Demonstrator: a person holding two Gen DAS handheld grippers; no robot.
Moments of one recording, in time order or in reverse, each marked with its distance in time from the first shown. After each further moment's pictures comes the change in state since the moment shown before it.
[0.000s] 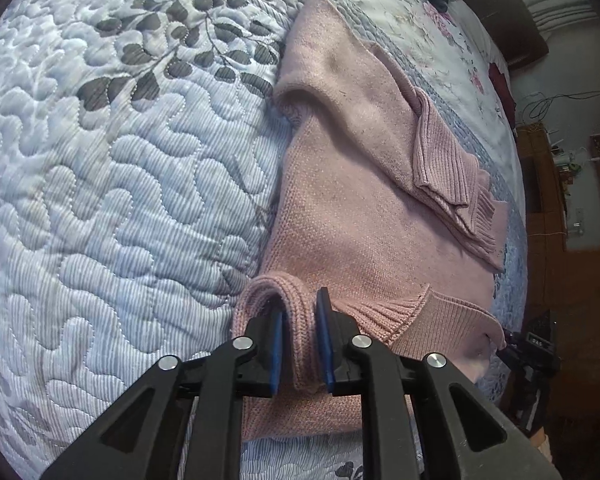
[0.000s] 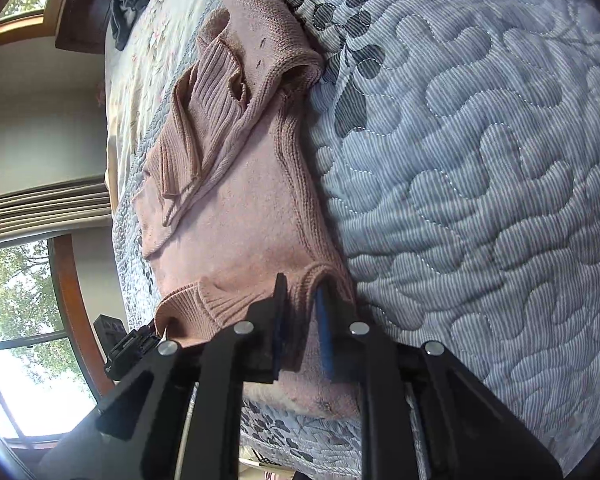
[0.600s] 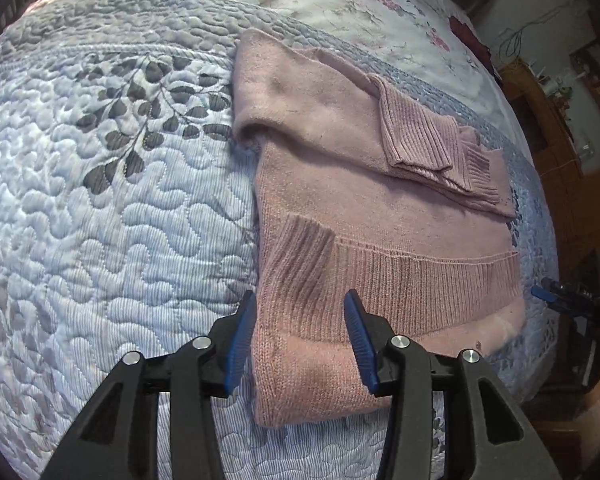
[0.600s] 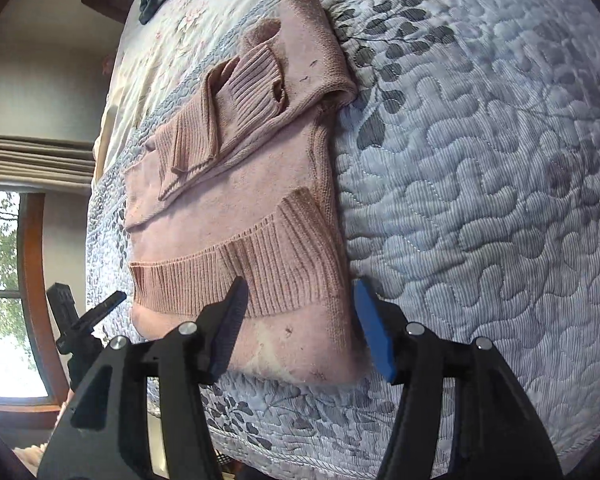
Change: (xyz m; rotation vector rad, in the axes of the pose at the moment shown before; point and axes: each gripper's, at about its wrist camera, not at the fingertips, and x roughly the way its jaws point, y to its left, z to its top) left arm -0.017 -0.045 -0.005 0.315 -0.040 0.152; right arm -0.028 0.040 -0.035 -0.216 -0.071 -0.156
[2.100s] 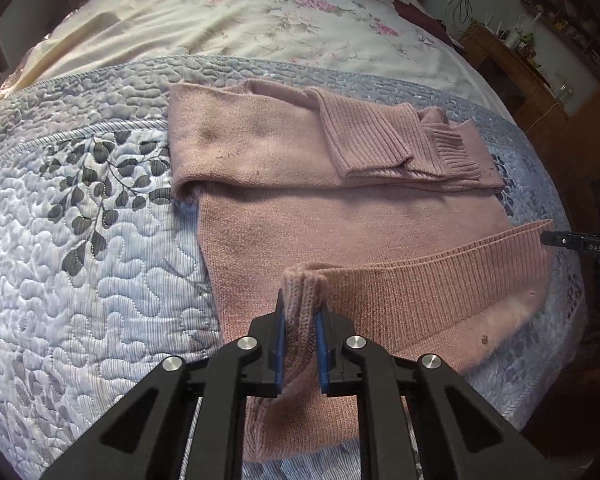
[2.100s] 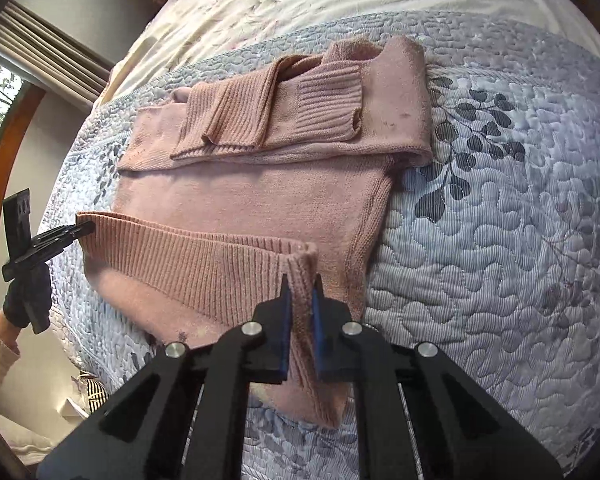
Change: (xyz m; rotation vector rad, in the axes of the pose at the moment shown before) left arm -0.002 -0.054 0.007 0.209 -0.099 0.035; right arm 0.011 0.067 0.012 -0.366 -0.032 -0.139
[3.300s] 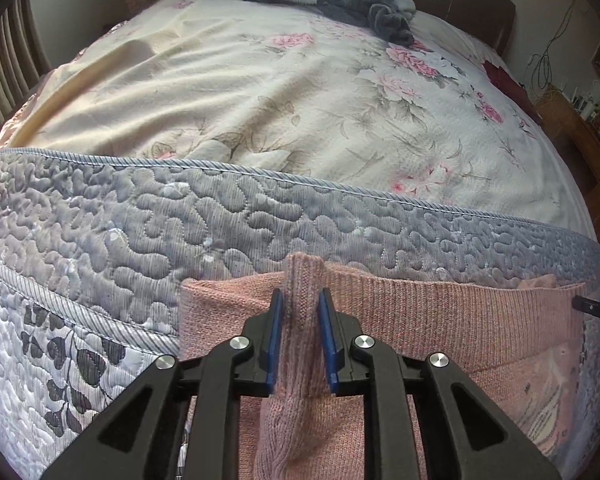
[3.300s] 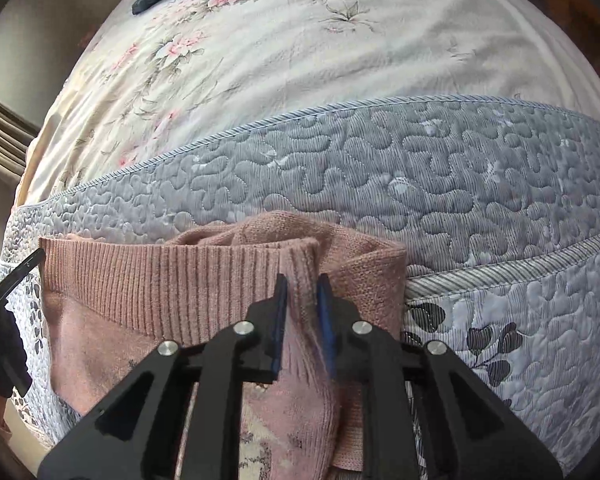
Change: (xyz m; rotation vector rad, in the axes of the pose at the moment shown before) left arm 0.104 0.058 0.188 -0.192 -0.129 0.217; right arm 0.083 -0.056 0.198 0.134 -0.069 -0.209
